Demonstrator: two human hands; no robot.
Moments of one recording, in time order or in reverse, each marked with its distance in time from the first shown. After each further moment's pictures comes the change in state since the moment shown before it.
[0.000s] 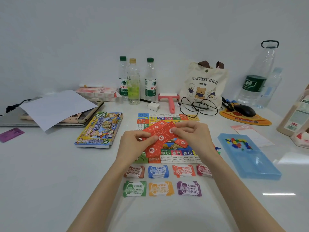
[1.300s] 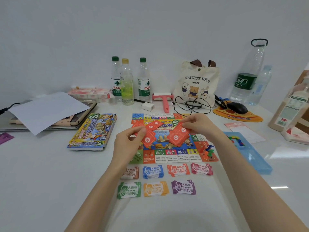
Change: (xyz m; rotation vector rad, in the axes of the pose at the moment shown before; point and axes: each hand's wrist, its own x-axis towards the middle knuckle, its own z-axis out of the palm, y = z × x) left_hand 0.002 -0.005 0.006 -0.136 0.053 0.046; right_hand 0.064 0.009 -0.048 -0.408 -0.102 0.153
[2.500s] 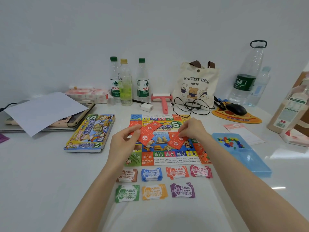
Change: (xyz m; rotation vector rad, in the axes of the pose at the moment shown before) left_hand 0.001 0.005 -0.003 -0.098 0.004 -0.045; right_hand 0.041 0.024 0.020 -0.407 0.063 0.078
